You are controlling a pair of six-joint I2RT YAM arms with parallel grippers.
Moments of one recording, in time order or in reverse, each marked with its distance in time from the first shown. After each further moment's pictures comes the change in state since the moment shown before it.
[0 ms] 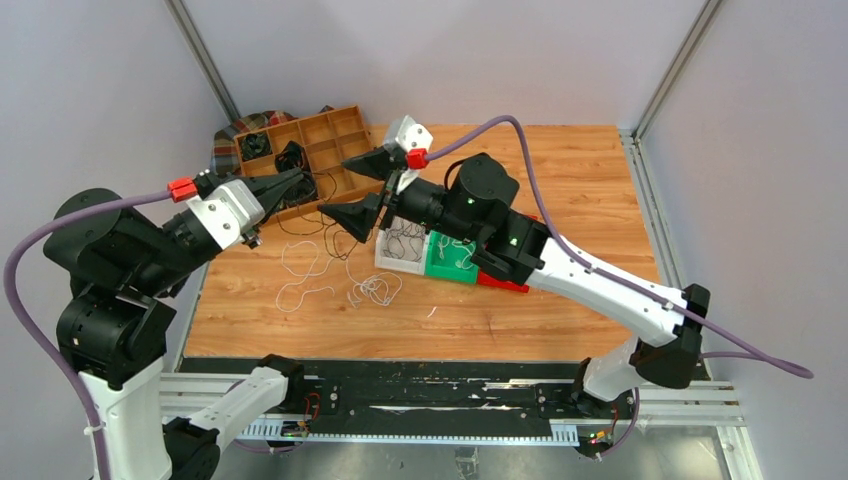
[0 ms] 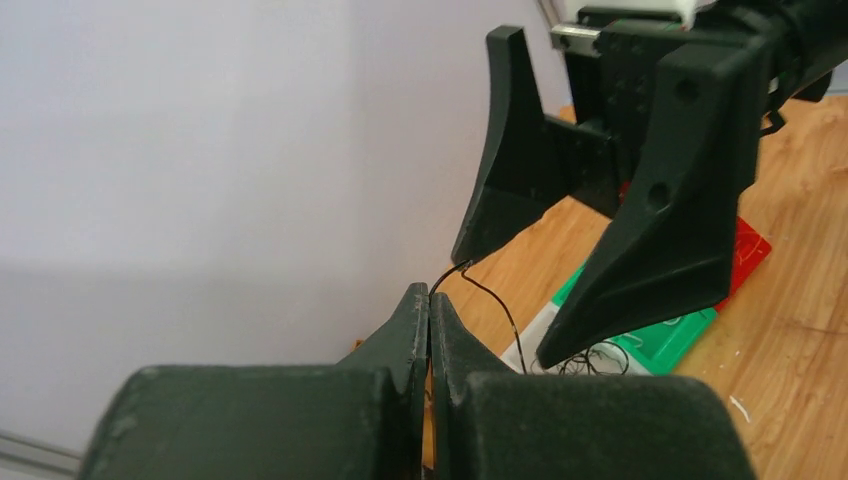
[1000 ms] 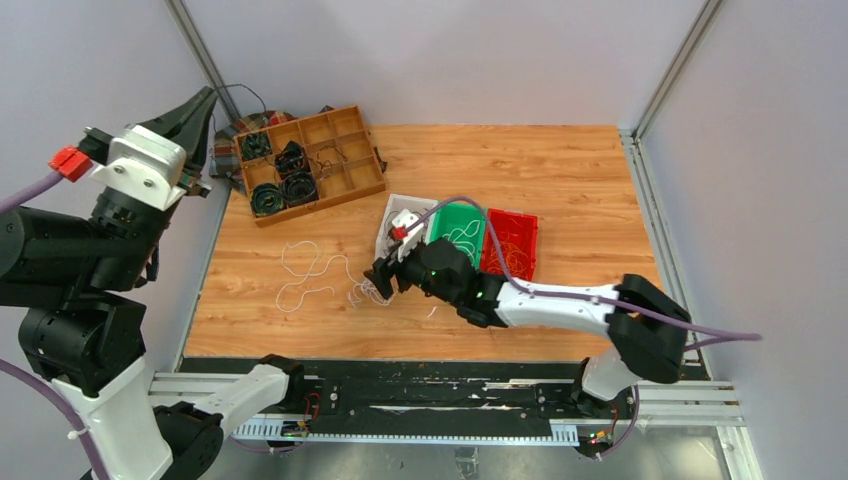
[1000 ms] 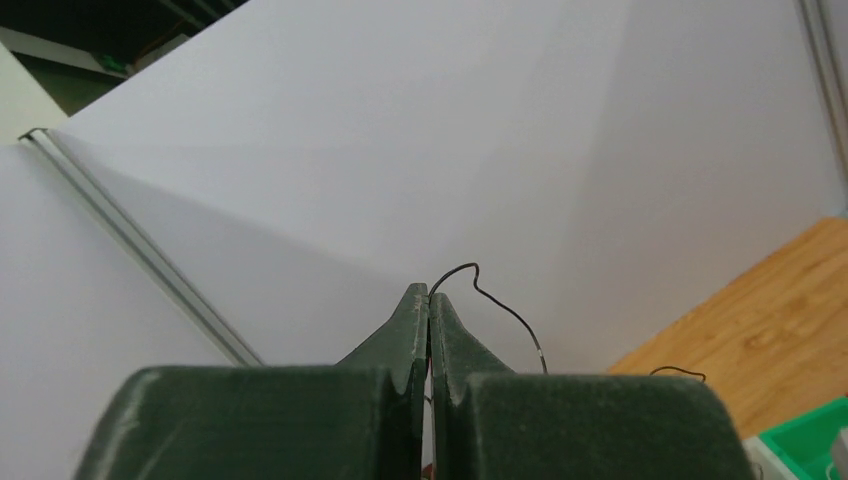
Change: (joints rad) left arm 0.000 0.108 0.269 0.204 -0.381 -0.025; right arm 0.000 0.117 -0.715 0.312 0.307 0.177
